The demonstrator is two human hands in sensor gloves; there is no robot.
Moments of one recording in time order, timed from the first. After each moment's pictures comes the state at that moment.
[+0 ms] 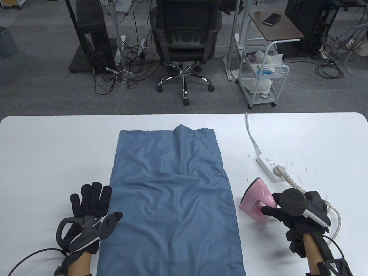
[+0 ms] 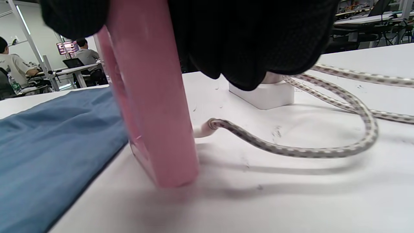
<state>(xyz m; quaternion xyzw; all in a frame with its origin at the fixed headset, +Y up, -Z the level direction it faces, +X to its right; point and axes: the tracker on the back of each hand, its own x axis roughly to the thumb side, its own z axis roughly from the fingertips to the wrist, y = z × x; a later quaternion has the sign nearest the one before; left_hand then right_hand) -0.287 -0.739 -0.274 0.00 -0.07 -0.12 0.99 0.272 -0.685 -0.309 0.07 0.05 0.99 0.11</state>
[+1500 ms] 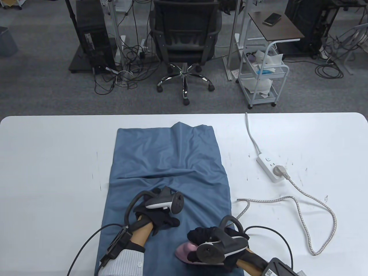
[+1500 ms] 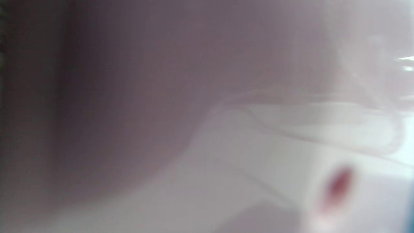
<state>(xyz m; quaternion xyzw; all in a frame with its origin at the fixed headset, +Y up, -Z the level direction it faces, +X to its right) -0.106 -0.777 -0.352 -0.31 -0.21 -0.12 0.92 0.053 -0.730 -0.235 0.48 0.01 0.87 -0.04</state>
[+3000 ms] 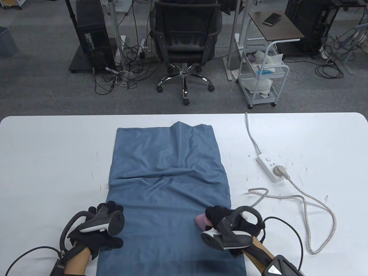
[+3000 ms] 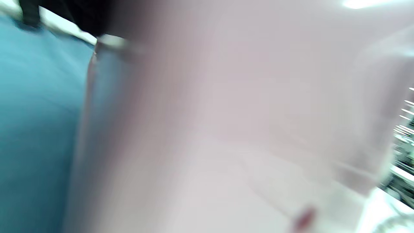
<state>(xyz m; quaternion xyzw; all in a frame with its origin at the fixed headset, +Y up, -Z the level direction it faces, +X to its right) -0.280 -0.763 -0.285 -0.28 -0.18 -0.11 0.94 0.067 -0.713 -0.247 0.40 -0.09 0.90 -0.16</state>
